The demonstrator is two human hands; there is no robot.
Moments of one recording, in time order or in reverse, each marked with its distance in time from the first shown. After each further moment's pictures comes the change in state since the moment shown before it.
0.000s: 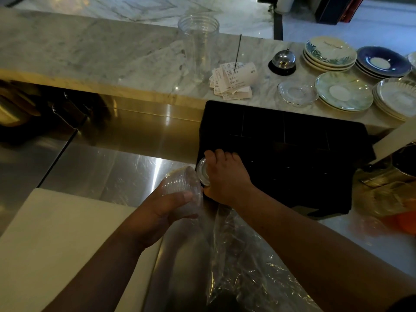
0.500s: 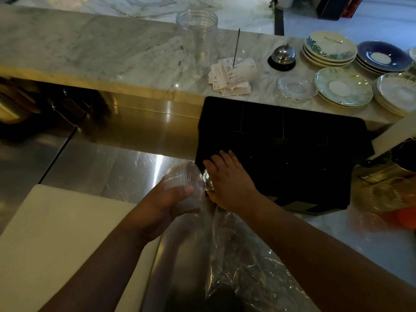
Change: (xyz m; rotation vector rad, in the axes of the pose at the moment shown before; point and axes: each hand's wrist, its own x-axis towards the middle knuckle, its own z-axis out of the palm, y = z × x) left_hand 0.002 -0.002 0.006 -0.019 -0.018 0.000; right_hand -0.030 0.005 -0.012 0.098 -0.088 -0.094
